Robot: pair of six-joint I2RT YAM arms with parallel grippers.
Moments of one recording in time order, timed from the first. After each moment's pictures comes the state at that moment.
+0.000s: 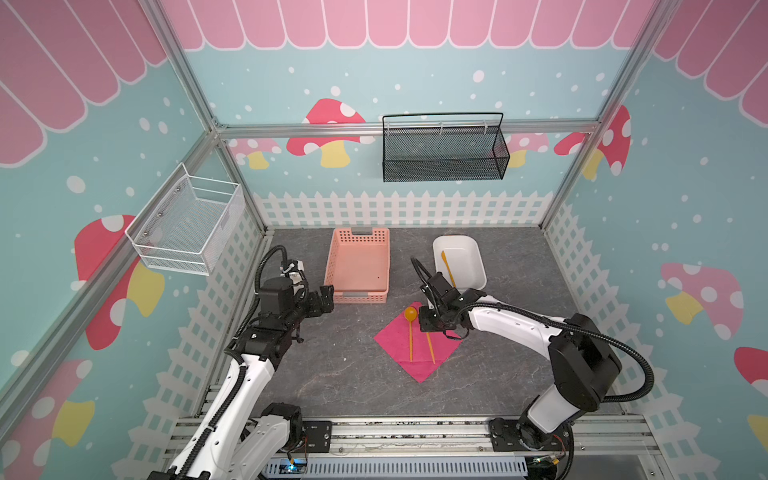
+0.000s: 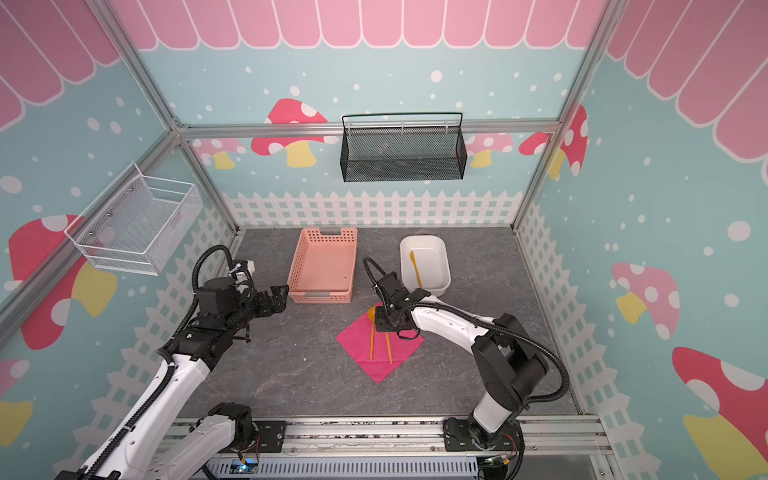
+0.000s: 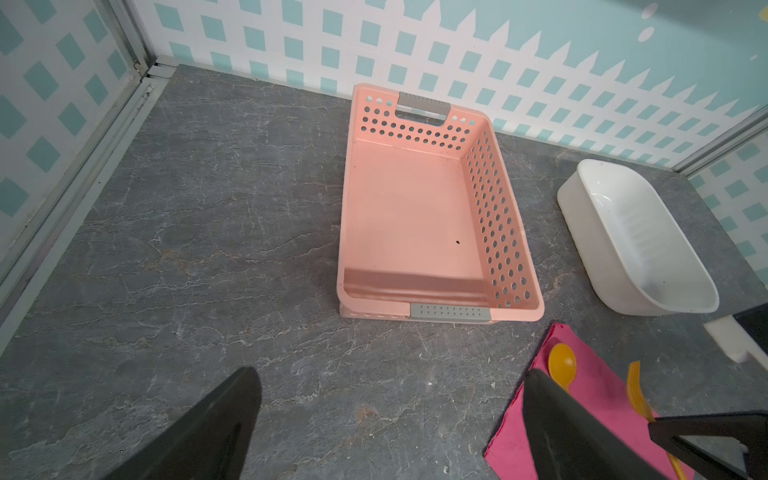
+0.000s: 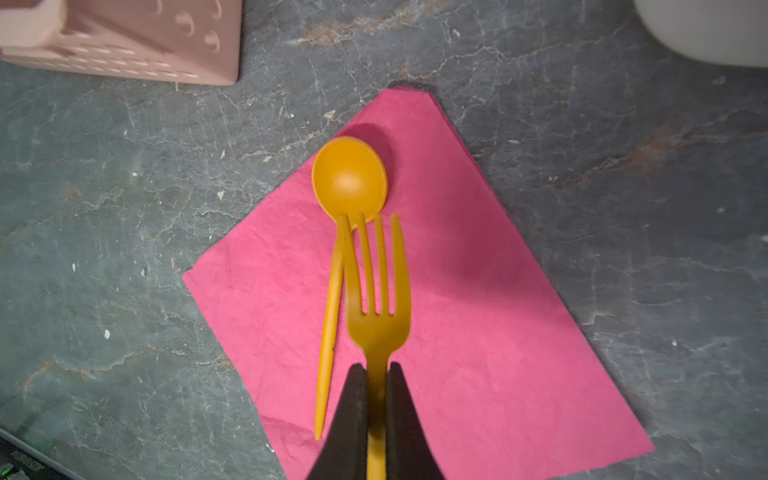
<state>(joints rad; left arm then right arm) -0.11 0.89 0.74 -0.39 0.06 -0.26 0.72 1.64 1.07 -0.55 -0.02 0.62</state>
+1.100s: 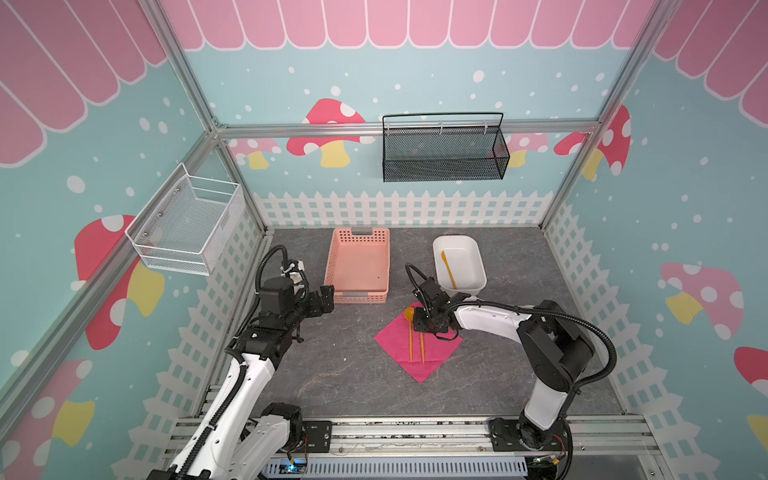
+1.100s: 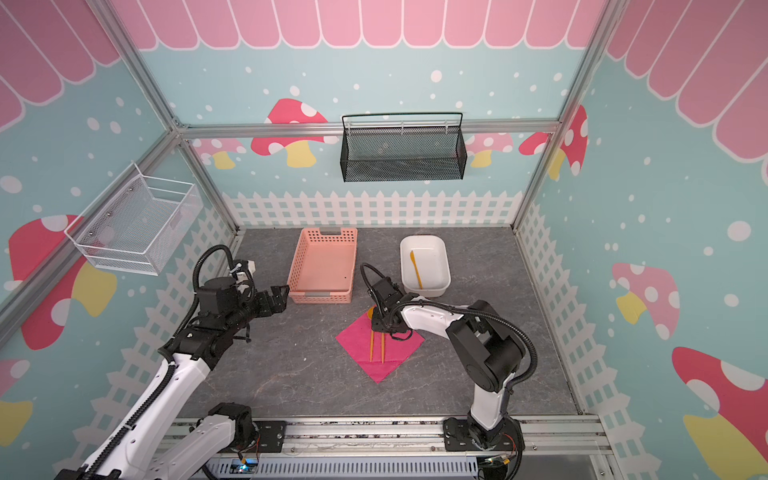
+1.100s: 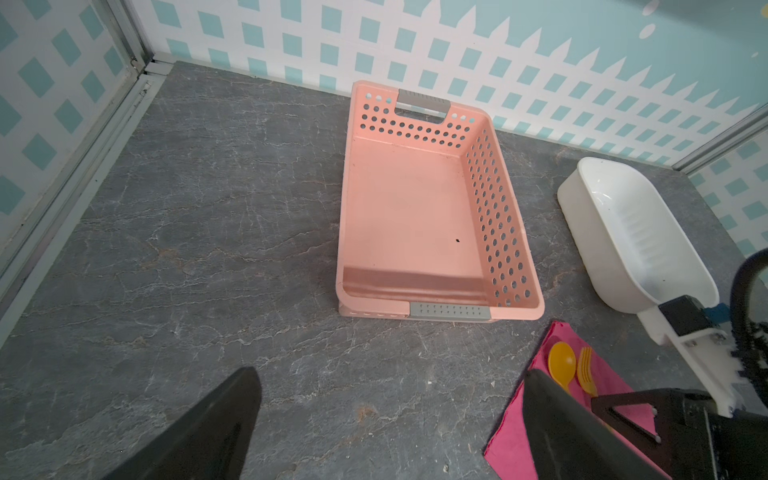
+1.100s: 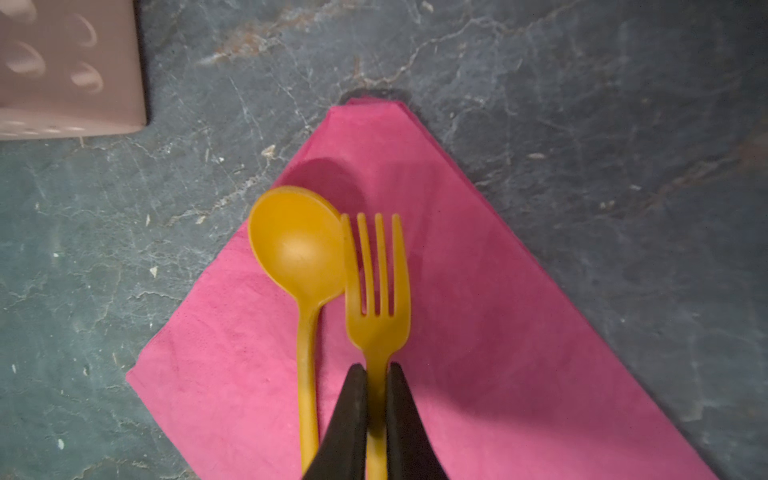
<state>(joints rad) -0.11 0.89 0.74 -0.39 0.06 -0.26 0.72 1.79 1.07 -0.42 0.01 0.75</state>
